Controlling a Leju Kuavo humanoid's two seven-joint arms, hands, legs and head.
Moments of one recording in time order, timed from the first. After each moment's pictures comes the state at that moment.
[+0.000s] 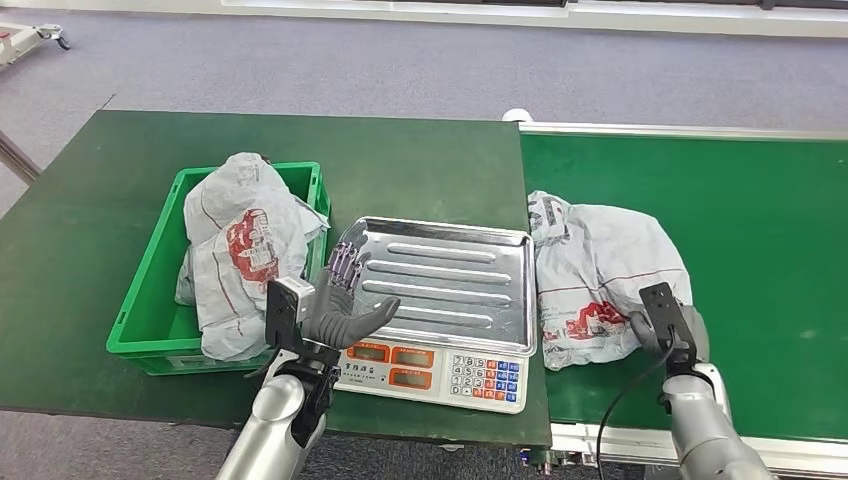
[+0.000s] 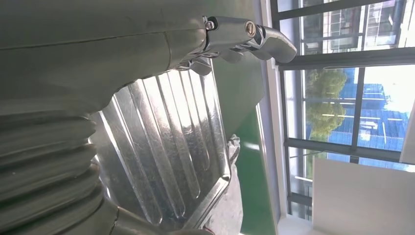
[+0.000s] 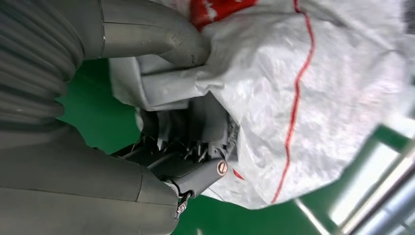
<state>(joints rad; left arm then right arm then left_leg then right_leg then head) -0.18 -0.21 -0.20 -1.14 0.01 -0.13 -0.44 -0.59 -0.07 -0.41 -0.36 0.74 -0.26 -0.50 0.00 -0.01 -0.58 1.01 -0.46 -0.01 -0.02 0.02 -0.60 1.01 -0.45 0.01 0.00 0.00</state>
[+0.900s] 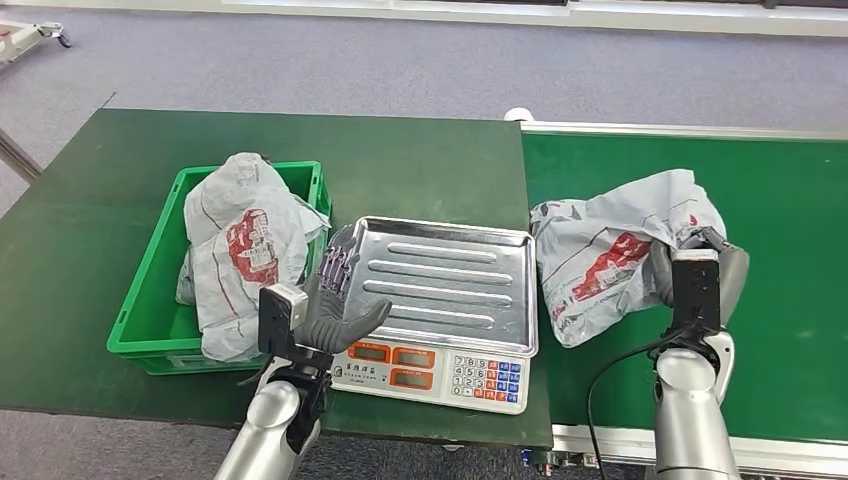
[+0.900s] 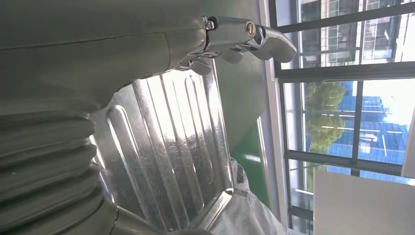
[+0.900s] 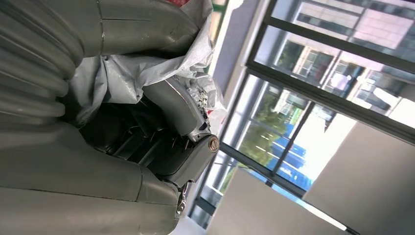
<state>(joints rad) -0.15 -0.20 -0.20 -1.17 0.00 -0.09 -0.46 -0.35 0.05 -0.14 -1.21 0.41 -0.41 -0.49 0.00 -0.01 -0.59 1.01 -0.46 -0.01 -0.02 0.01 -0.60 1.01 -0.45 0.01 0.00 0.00</state>
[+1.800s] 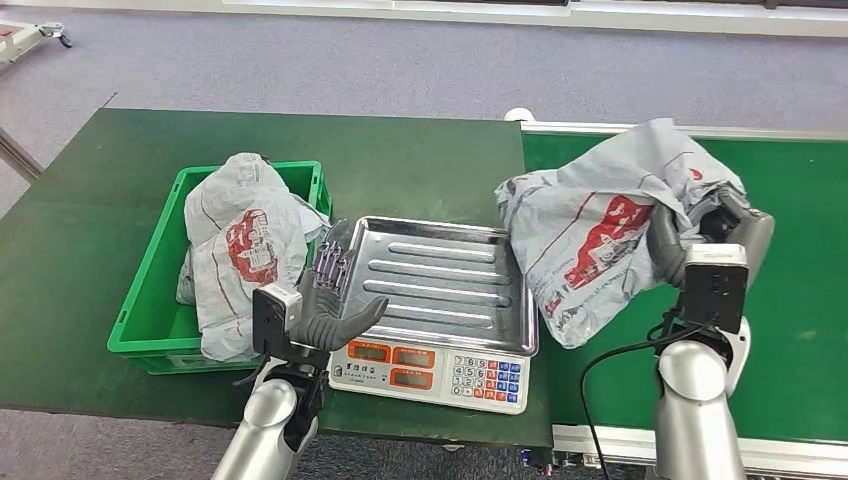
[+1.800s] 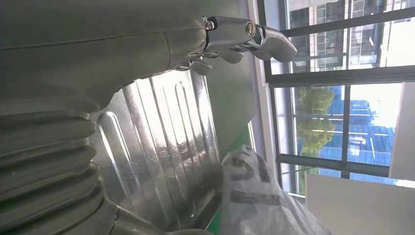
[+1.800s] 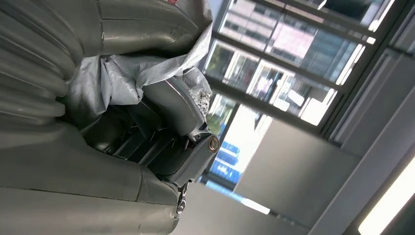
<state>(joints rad) -0.15 -0.20 -0.19 -1.19 -0.02 -0.09 -0.48 -0.31 0.06 0.00 -1.54 0.39 -0.39 -0.45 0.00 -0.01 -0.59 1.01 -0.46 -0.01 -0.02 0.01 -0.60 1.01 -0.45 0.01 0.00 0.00</state>
